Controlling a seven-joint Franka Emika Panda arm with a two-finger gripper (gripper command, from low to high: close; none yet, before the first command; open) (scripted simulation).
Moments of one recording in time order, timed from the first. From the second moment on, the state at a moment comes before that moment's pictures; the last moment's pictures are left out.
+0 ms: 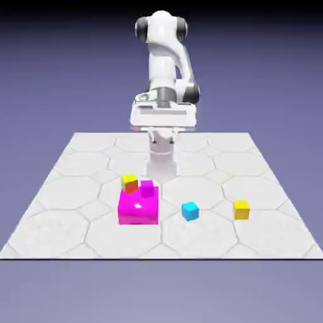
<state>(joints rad) -0.01 -0.57 0.04 -2.81 0.00 3.03 0.79</state>
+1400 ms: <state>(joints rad) -0.90 -0.45 1.57 -2.87 0.04 2.83 2.44</state>
